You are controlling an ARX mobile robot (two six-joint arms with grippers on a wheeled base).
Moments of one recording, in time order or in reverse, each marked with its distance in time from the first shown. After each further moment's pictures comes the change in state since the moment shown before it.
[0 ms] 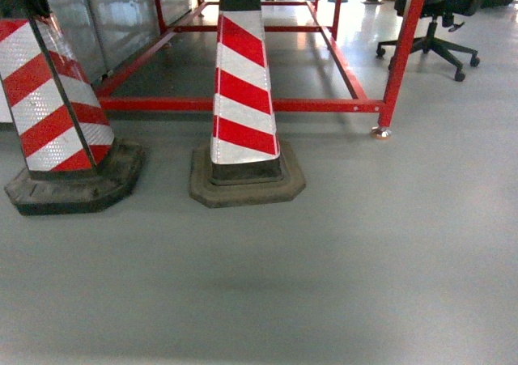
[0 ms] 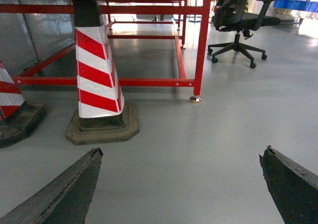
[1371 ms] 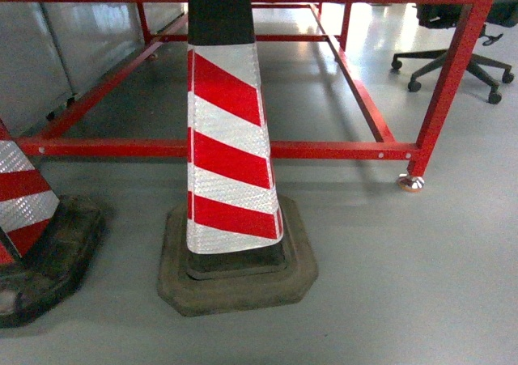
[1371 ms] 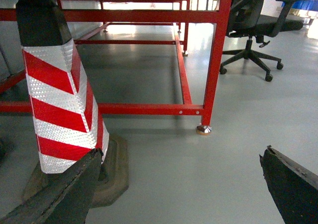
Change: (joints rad) left arm 0.000 0.000 0.000 -0.002 0.002 0.000; right arm 0.000 0.000 0.000 -0.001 0.002 0.000
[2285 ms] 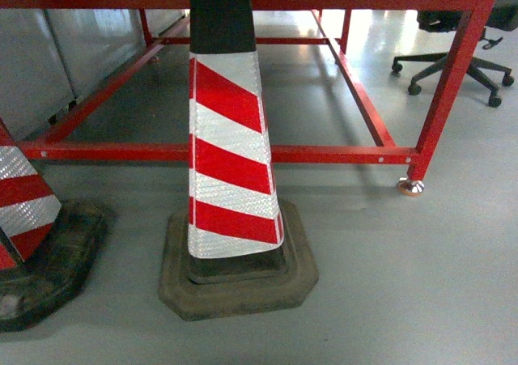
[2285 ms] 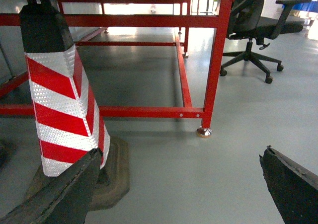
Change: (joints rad) left arm 0.000 0.000 0.000 0.001 0.000 0.000; right arm 0.000 0.000 0.000 -0.001 -0.001 0.000
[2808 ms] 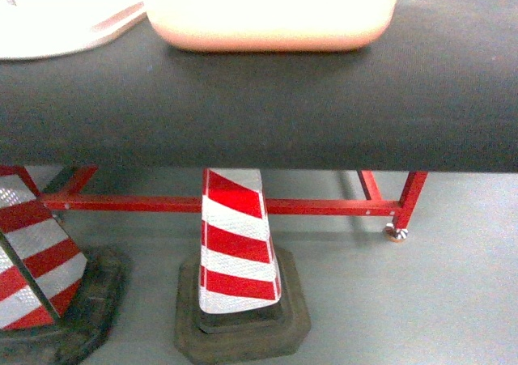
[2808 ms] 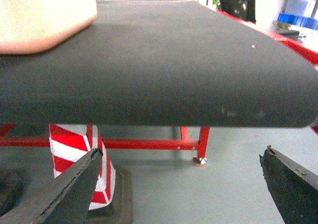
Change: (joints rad) left arm 0.000 0.000 0.000 0.000 0.000 0.009; right arm 0.000 0.000 0.000 0.000 0.000 0.000
